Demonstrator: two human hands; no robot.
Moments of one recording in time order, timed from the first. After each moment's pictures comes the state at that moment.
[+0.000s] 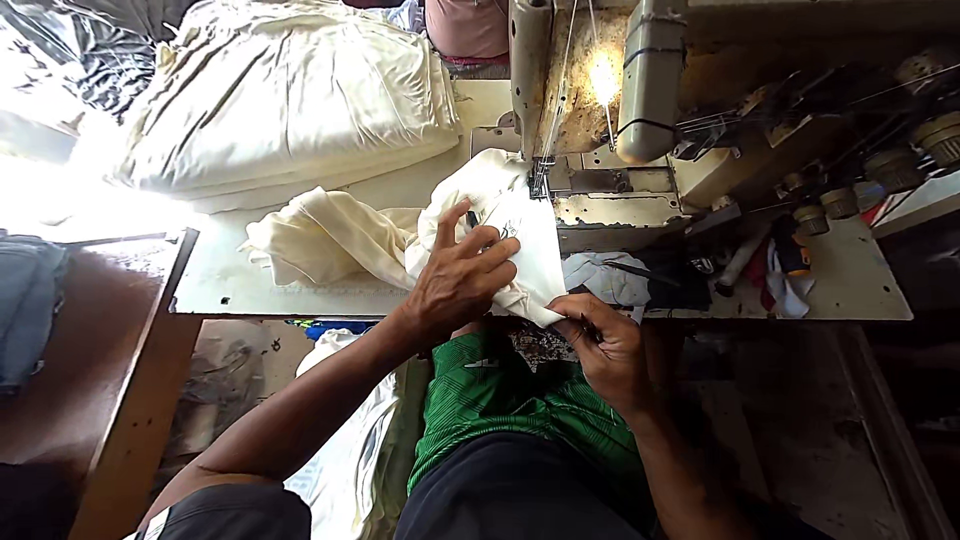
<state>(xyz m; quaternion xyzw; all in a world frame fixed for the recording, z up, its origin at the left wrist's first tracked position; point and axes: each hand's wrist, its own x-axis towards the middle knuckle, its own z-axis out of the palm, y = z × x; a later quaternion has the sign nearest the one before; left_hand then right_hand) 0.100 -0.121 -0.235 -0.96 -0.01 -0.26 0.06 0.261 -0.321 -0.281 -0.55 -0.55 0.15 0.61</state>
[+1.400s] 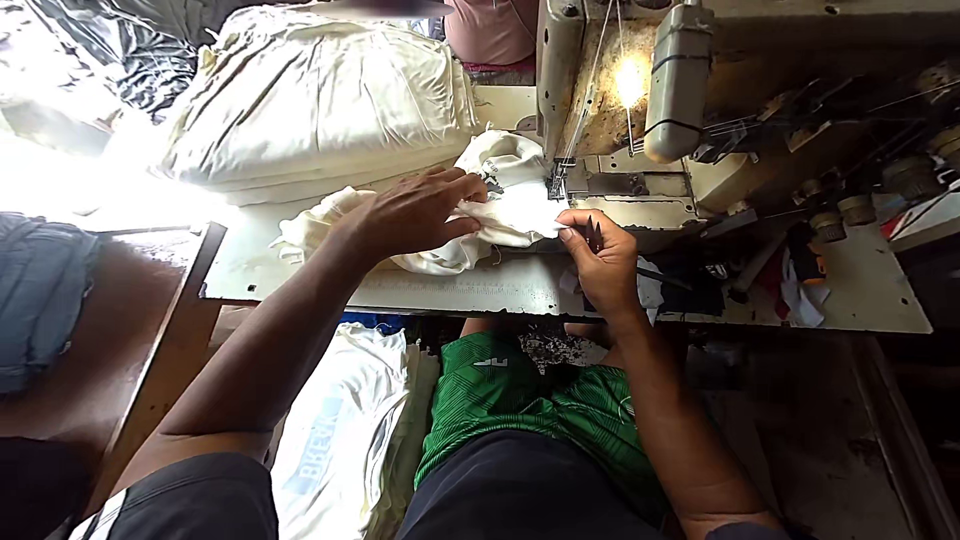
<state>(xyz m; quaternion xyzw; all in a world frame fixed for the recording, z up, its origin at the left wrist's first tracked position) 0.078 -0.035 -0.165 -0.99 -0.13 -0.04 -0.06 0.294 -0.233 -0.265 -0.55 -0.53 0.12 0.63</state>
